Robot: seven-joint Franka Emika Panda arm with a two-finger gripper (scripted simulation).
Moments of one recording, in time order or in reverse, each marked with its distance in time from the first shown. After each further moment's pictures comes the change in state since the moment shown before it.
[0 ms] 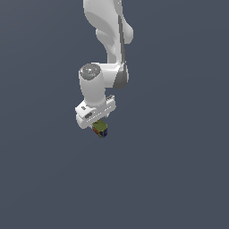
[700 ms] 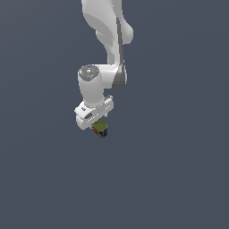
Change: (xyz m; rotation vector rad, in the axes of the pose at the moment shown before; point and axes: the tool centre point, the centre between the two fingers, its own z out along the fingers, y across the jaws) arm -0.008 0.002 0.007 -0.002 0.001 -0.080
